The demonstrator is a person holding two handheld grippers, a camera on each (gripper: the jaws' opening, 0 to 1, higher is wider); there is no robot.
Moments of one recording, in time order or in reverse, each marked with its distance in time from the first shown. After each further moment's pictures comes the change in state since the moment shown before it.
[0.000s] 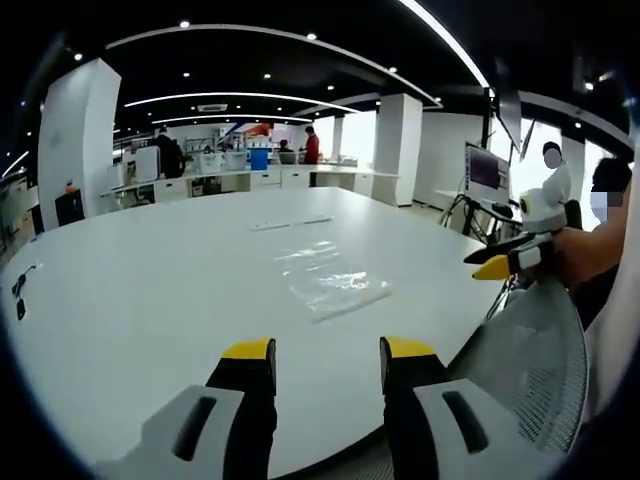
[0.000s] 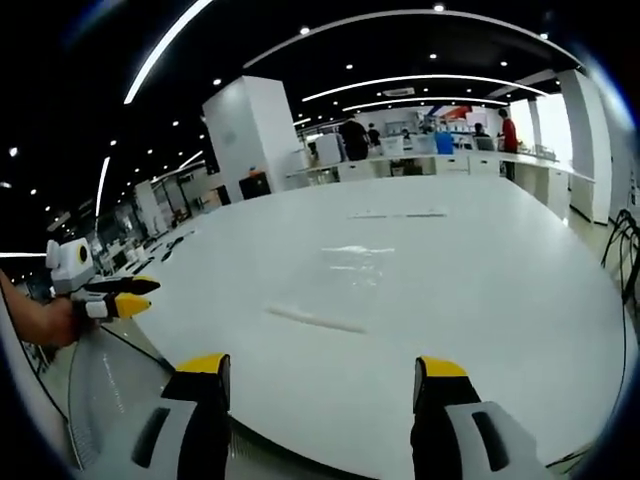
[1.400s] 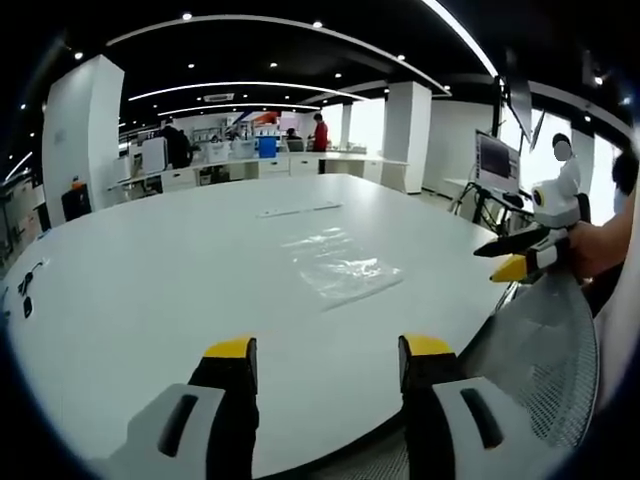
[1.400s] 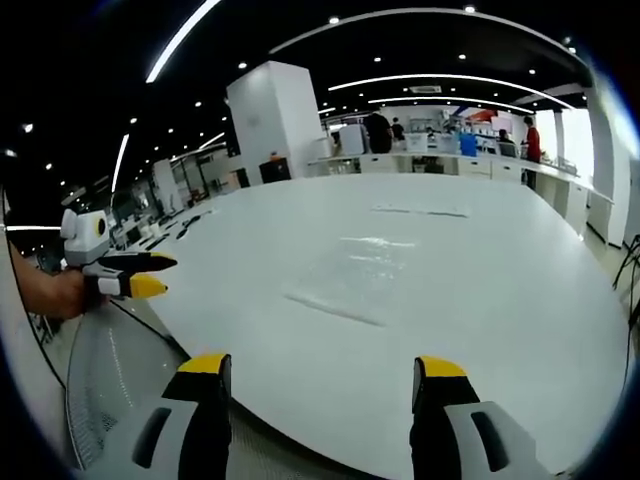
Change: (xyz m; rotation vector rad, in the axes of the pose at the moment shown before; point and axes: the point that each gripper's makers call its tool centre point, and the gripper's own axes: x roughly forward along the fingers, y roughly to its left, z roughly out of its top) left arm 0.004 0.008 -0.010 0.004 0.059 0.040; right arm 0.003 0.015 -0.009 -0.081 0.049 0.060
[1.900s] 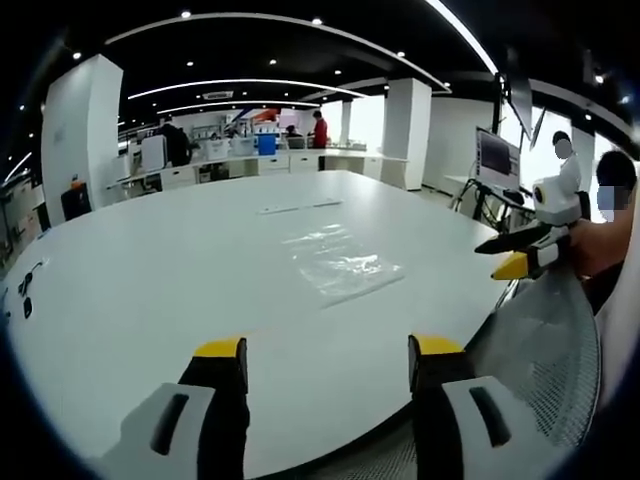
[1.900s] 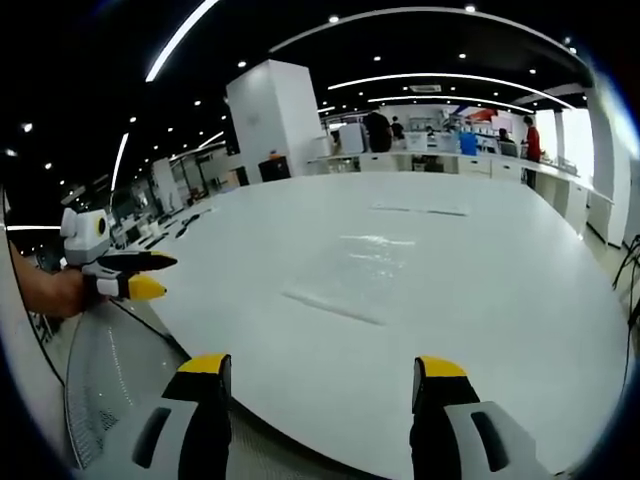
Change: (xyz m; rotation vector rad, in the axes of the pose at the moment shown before) left arm 0.002 0.003 -0.004 0.001 0.014 0.002; right arm 0.001 -0.001 -0.001 0.001 0.006 -0.003
